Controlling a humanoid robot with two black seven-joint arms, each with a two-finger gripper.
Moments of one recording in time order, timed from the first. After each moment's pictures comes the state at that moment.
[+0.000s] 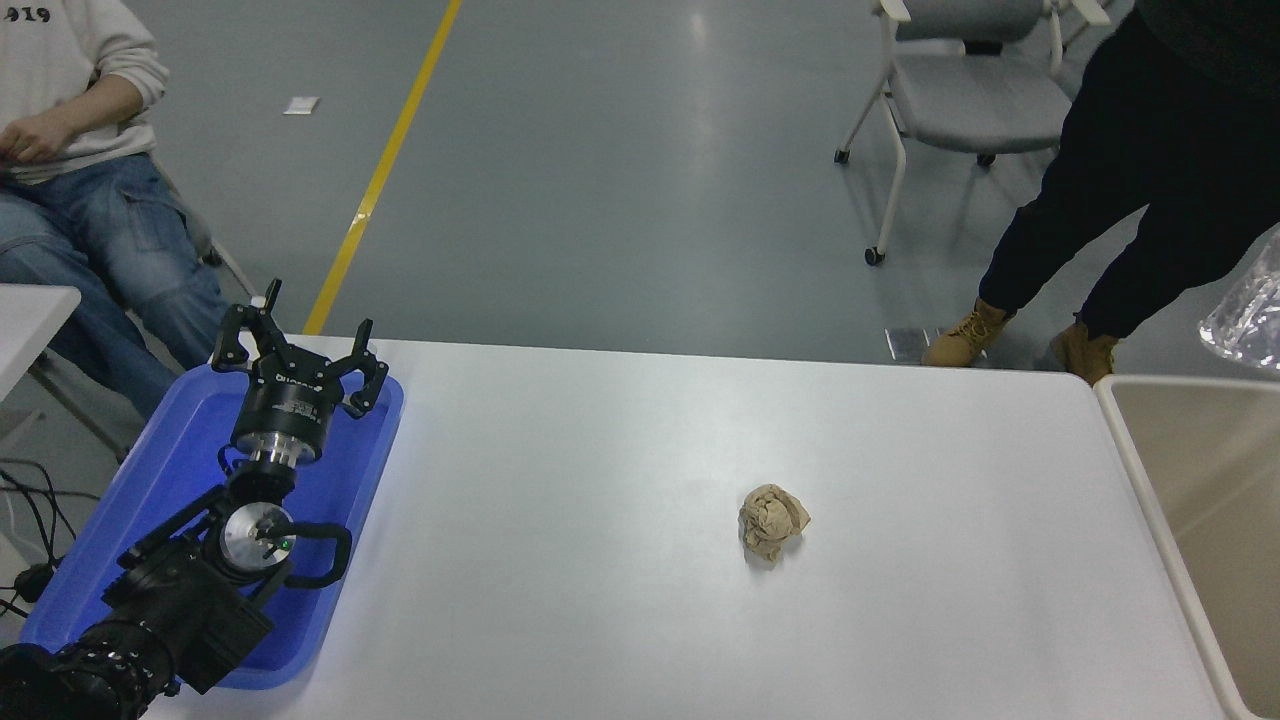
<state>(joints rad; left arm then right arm) -0.62 0.18 -0.87 -0.41 -0.09 -0.58 -0.50 1.07 -0.81 -1.09 0.39 0.06 0.10 0.05</state>
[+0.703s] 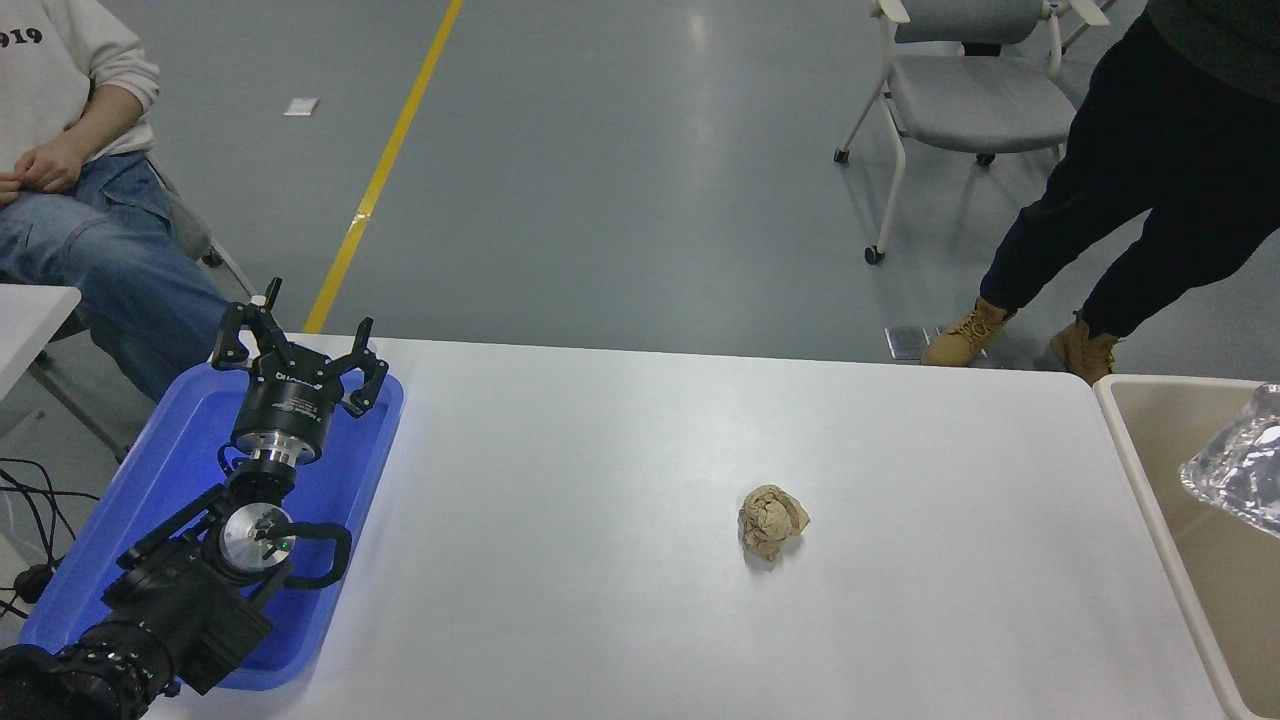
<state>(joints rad) -0.62 0.18 -0.87 -0.41 -0.09 -0.58 -0.50 0.60 -0.66 -0.76 0.20 0.06 -0.06 0.04</state>
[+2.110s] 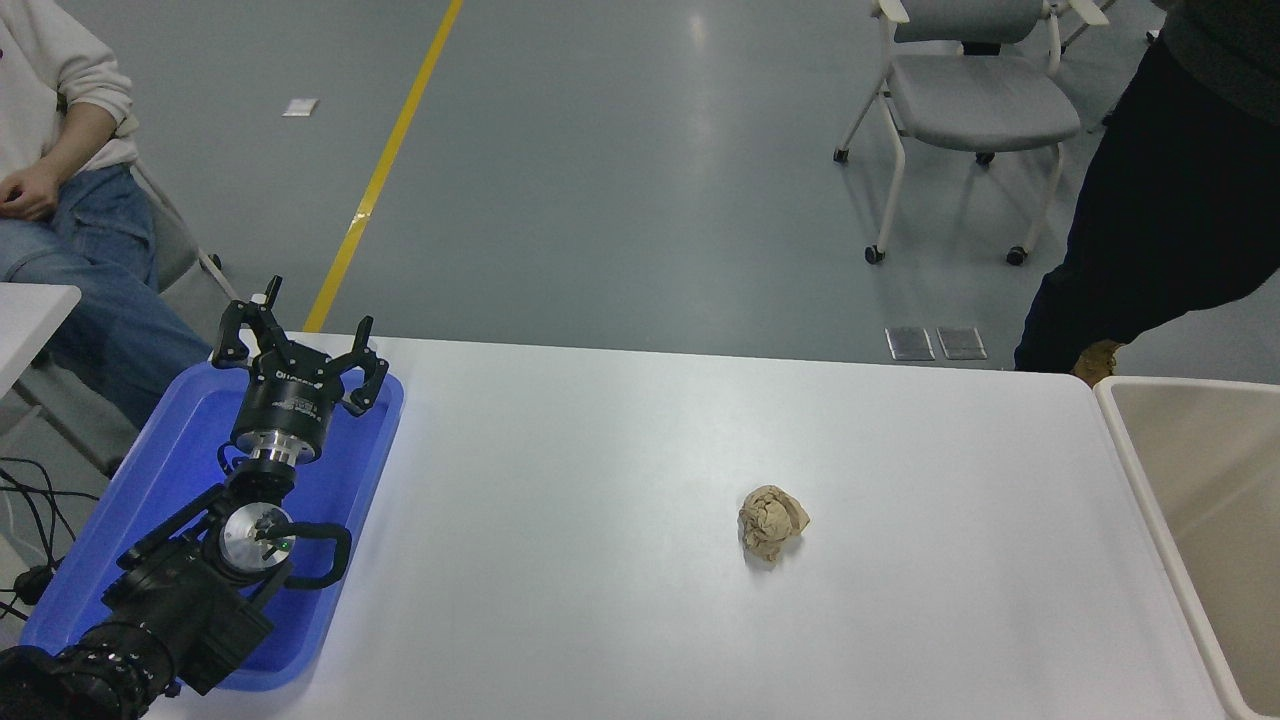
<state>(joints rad) -0.62 0.18 -0.87 -0.41 -0.09 -0.58 -0.50 1.10 -0.69 -0.97 0.27 0.04 0.00 0.05</state>
